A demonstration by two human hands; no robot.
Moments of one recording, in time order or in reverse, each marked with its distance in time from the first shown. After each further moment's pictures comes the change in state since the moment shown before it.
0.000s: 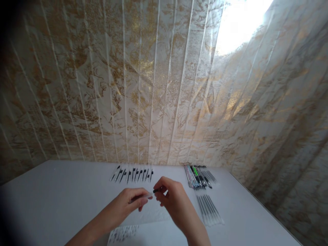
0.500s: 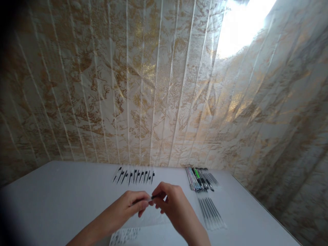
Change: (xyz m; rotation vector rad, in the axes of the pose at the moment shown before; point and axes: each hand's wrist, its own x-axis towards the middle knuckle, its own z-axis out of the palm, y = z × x) left_hand -0.005 0.012 -0.004 -0.058 -0.046 0.019; right_hand 0.000 -0.005 0.005 0.011 -0.054 0.044
